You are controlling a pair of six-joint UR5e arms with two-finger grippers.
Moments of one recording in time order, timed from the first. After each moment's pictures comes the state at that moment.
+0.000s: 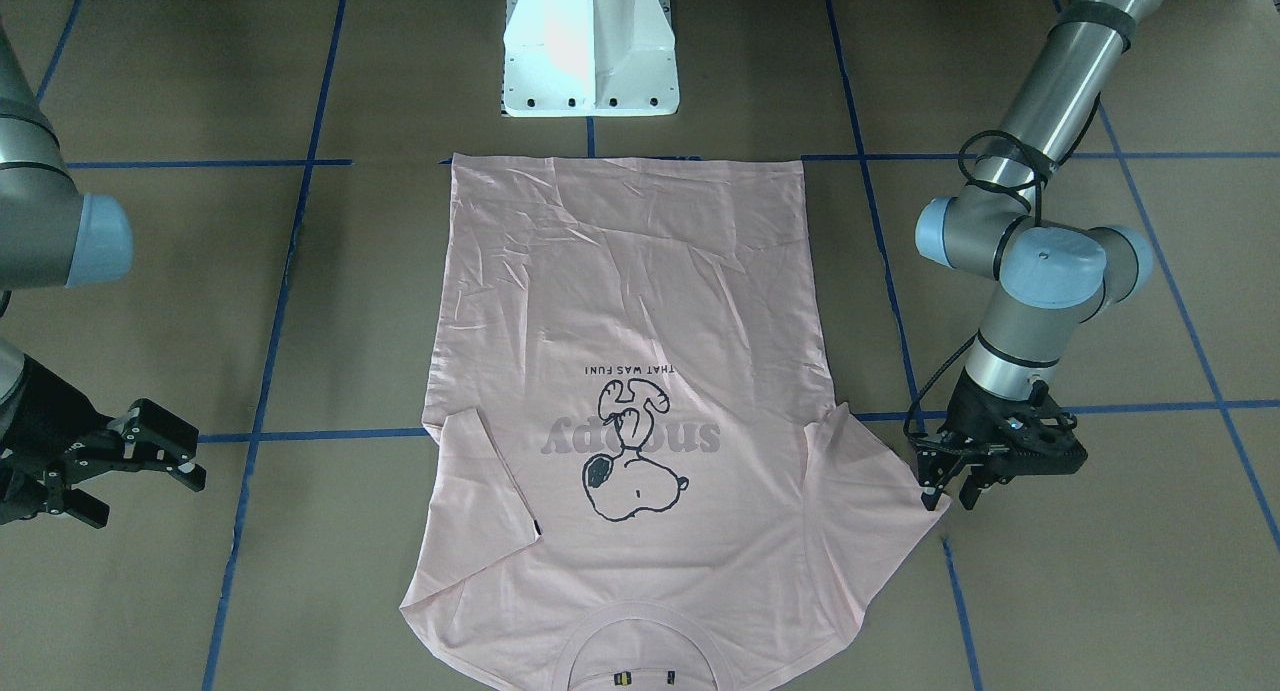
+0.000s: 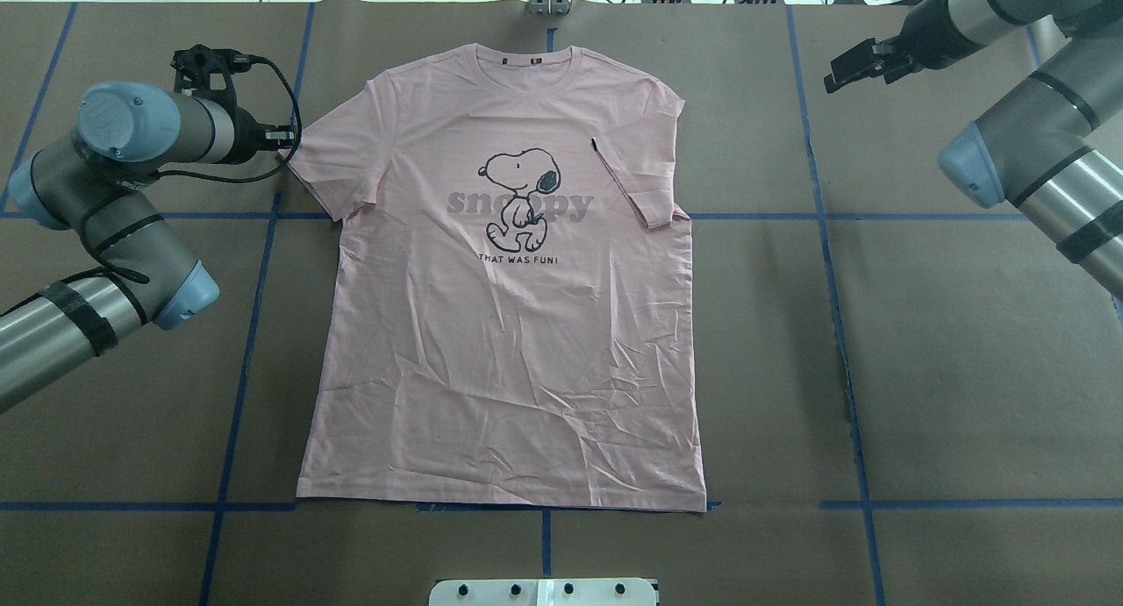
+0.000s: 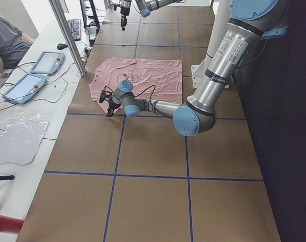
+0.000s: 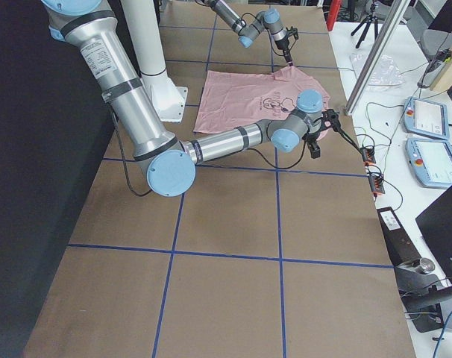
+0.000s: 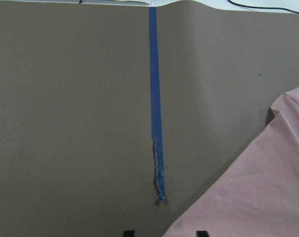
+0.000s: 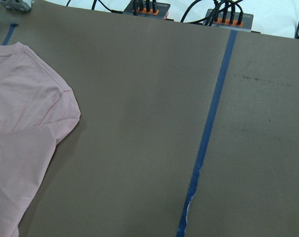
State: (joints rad) left arm -0.86 -2.07 -1.15 -2.46 -1.72 -1.02; right arm 1.12 -1.08 1.35 -0.98 2.23 0.62
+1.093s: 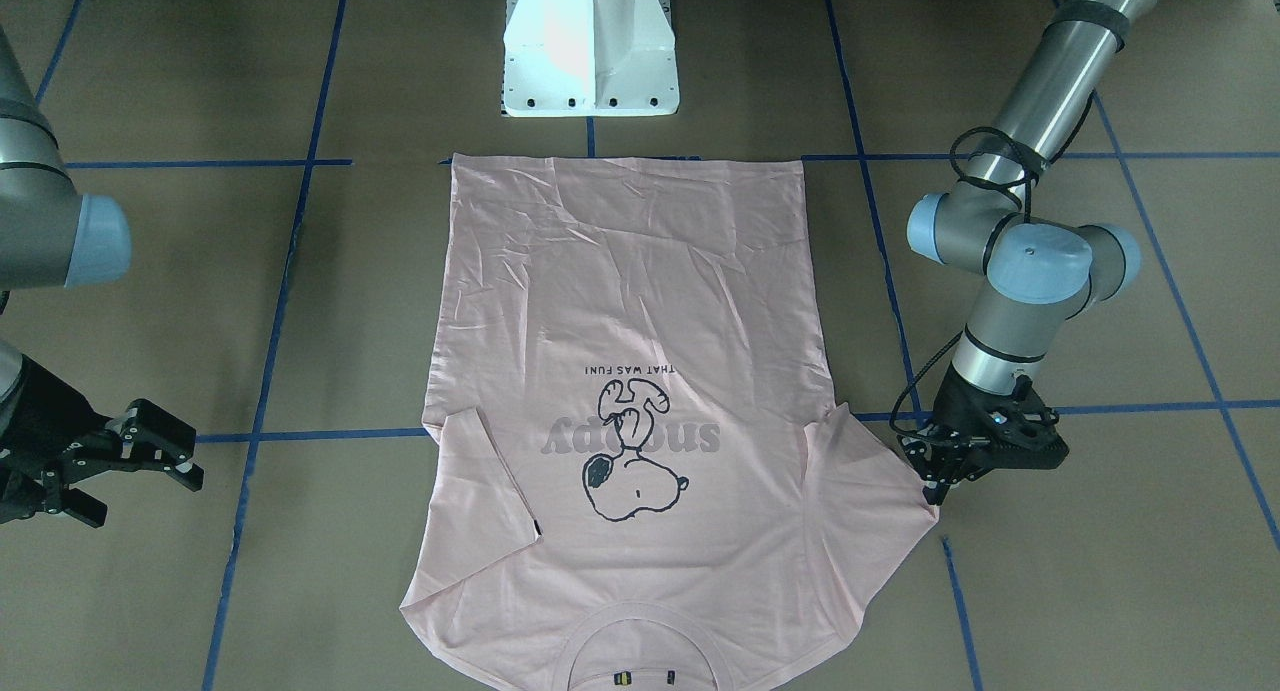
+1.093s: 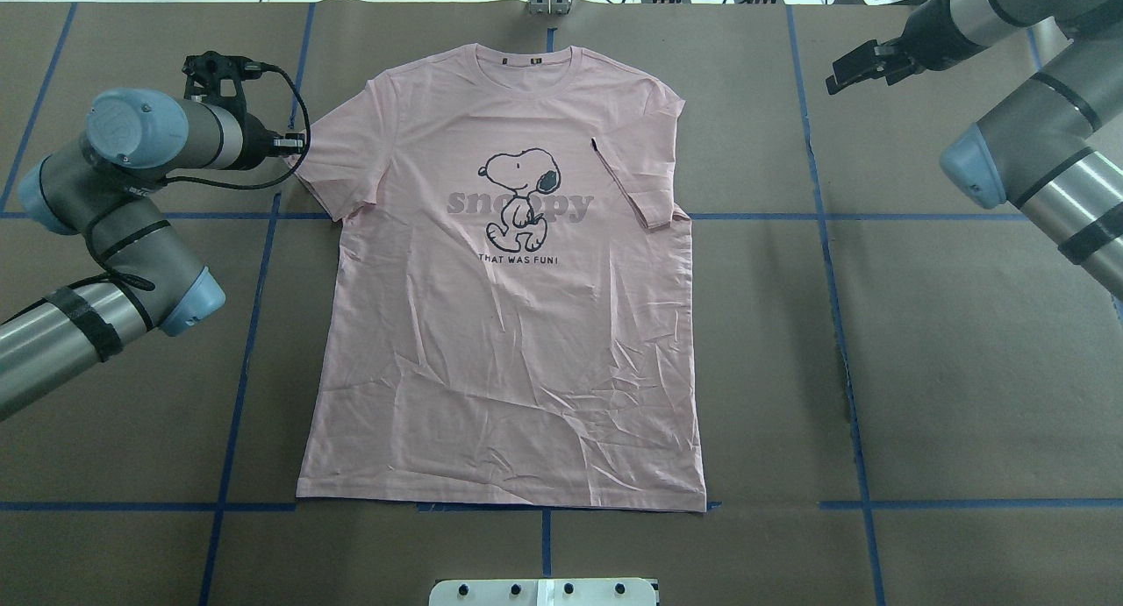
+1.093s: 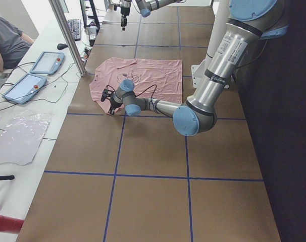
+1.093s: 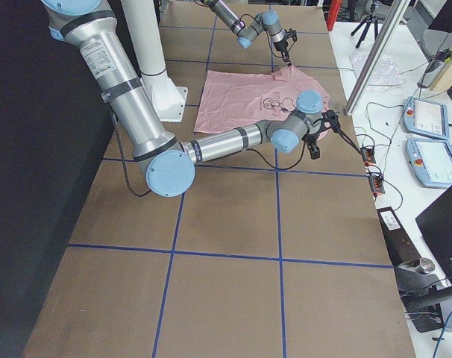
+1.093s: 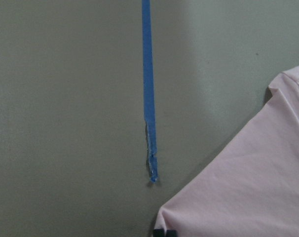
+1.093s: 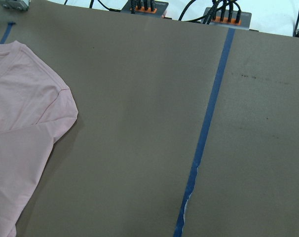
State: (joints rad) left arm -0.85 -2.07 -1.17 -2.46 -1.72 -0.99; right arm 1.12 -1.08 1.35 -0.98 2.23 0.62
